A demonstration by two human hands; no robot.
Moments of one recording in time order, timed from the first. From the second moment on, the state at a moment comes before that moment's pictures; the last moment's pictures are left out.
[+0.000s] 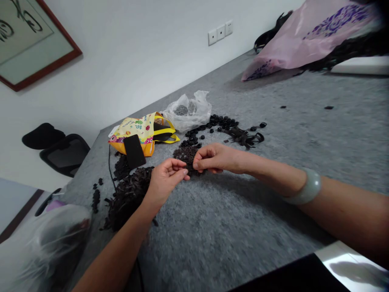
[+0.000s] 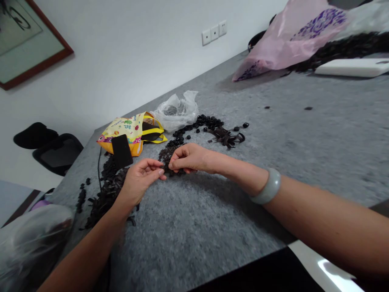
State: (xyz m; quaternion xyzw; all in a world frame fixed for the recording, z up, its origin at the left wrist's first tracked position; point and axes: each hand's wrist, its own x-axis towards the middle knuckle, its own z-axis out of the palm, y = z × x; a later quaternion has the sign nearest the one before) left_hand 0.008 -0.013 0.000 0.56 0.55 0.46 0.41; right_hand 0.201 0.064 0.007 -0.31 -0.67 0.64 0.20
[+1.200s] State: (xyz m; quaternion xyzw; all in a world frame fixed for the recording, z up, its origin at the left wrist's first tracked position) left_hand 0.018 -0.017 -0.003 0.57 0.57 0.46 0.37; right_hand 0.192 0.065 -0.013 -0.32 -0.74 0.54 0.23
